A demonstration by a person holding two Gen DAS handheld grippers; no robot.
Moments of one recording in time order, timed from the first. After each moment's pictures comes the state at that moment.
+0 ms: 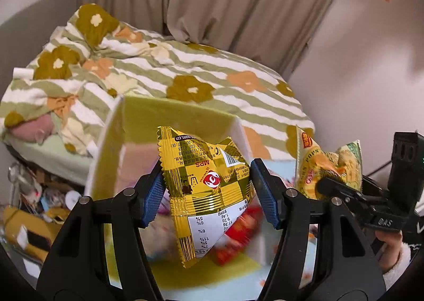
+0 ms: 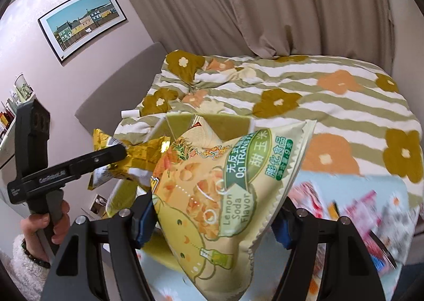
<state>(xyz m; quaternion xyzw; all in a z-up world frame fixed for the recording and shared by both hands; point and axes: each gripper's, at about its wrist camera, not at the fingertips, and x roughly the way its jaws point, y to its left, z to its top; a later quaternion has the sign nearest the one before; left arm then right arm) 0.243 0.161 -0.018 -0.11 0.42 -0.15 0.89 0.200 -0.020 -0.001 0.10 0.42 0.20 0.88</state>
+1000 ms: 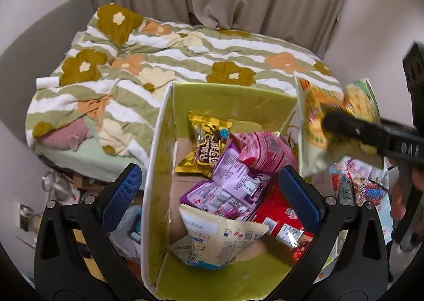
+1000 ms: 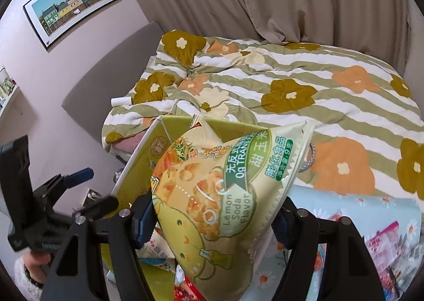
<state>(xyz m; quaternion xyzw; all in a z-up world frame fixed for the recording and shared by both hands) 0.256 0.195 -0.058 -0.03 0.46 -0.08 0.88 0.293 0.050 -0.029 0.07 0.47 0.20 0.86</state>
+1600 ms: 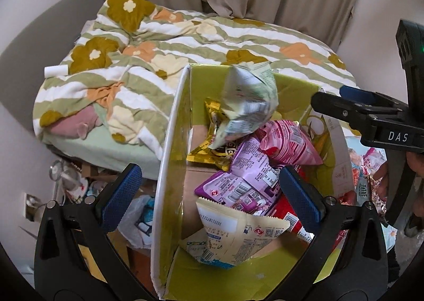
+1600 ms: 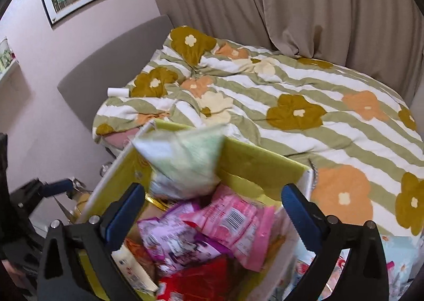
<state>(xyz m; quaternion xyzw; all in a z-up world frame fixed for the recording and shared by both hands) 0.261 0.206 -0.076 -0.02 0.48 -0.04 0.87 0.325 0.080 -0.058 0.00 0.44 0.21 0.87</state>
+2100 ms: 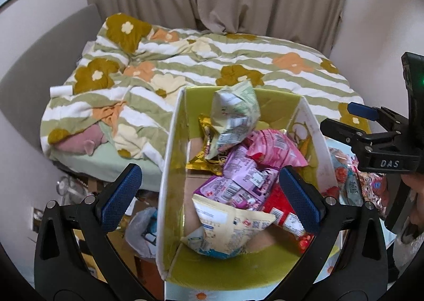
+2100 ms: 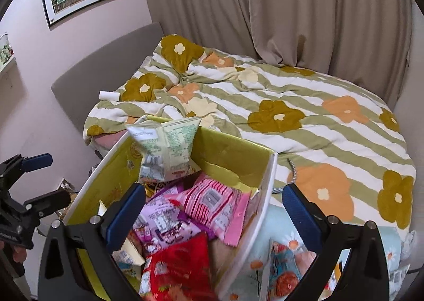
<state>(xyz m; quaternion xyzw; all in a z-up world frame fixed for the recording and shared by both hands) 0.232 0.188 -0.038 0.01 0.44 -0.06 0.90 0.276 0.055 -0.037 -0.01 0.41 0.18 0.89</state>
